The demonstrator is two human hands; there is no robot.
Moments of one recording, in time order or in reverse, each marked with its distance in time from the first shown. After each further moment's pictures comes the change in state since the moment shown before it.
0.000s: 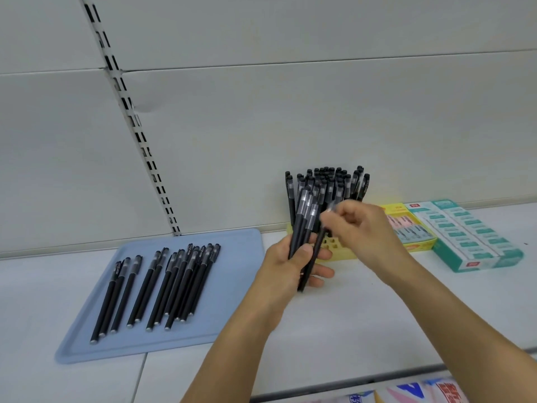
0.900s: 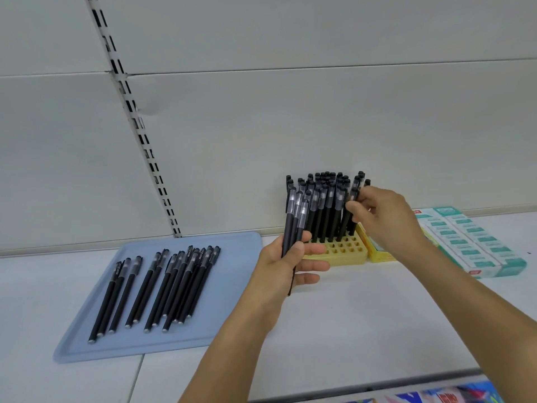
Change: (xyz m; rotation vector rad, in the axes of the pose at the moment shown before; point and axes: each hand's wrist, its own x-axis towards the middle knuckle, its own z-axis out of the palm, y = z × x) left_hand 0.005 -0.001 -0.005 -0.112 0.018 0.007; right_hand 0.046 0.032 -0.035 -0.567 0.148 -0.089
